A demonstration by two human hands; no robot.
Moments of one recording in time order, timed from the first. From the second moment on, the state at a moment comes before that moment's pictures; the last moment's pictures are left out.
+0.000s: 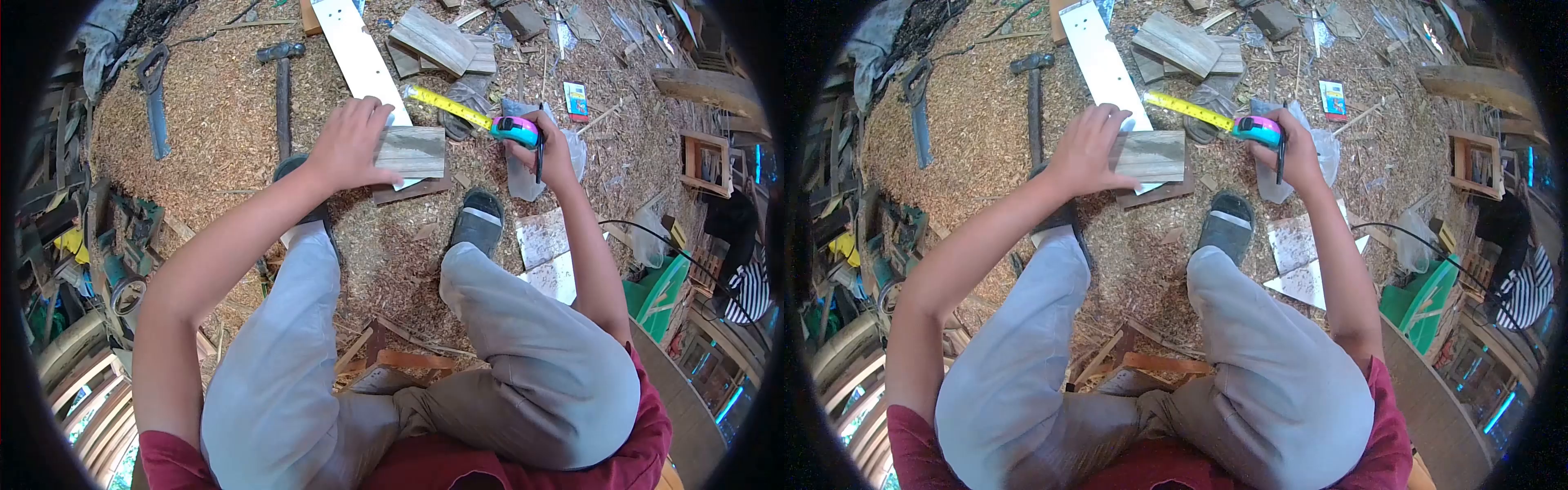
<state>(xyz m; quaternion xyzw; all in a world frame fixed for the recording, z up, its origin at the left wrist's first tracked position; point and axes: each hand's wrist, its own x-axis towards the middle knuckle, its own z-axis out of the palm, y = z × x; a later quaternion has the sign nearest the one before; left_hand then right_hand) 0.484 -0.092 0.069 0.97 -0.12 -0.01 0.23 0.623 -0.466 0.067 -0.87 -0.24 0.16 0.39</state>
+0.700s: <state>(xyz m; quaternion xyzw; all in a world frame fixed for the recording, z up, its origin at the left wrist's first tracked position) 0.449 -0.076 0.056 0.94 -0.02 -0.25 0.22 0.614 -0.469 0.062 -0.90 -0.19 0.14 0.37</state>
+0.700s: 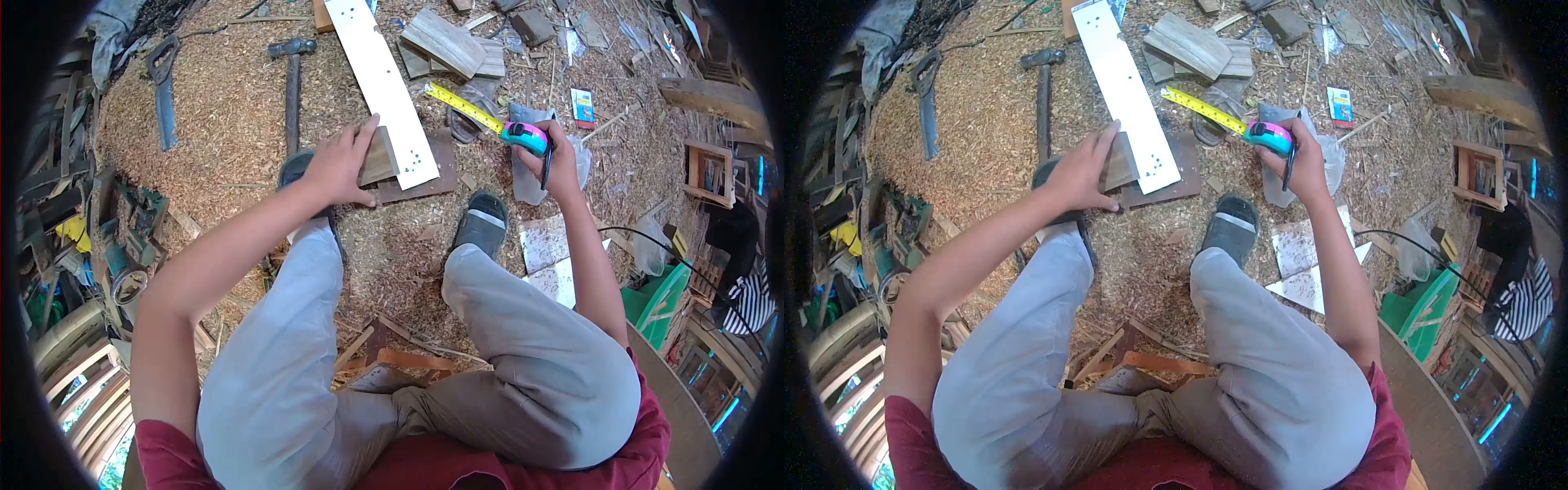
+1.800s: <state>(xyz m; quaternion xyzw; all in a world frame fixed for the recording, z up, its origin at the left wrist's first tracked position) 0.466 -0.038 0.037 0.75 0.30 -0.11 0.58 0.614 -0.426 0.081 -0.85 -0.33 0.12 0.39</state>
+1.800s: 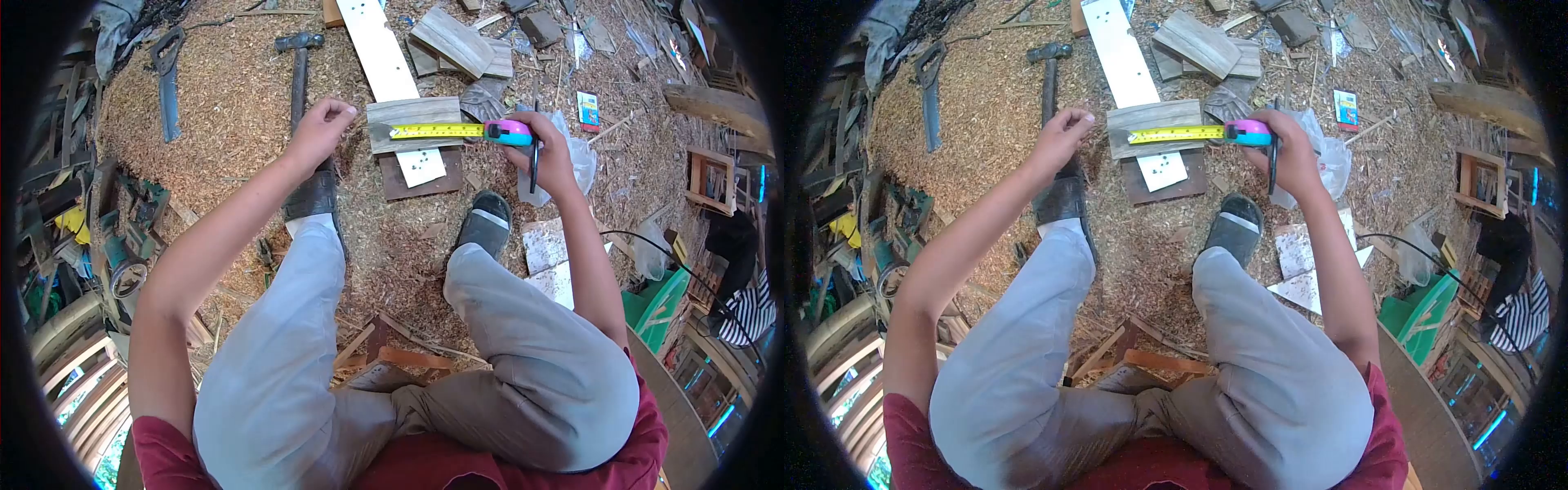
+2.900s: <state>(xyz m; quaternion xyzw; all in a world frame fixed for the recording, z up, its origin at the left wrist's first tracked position) 0.479 -0.058 0.022 0.73 0.33 -0.17 0.57 0.634 -0.392 0.066 -0.84 -0.35 0.17 0.37</state>
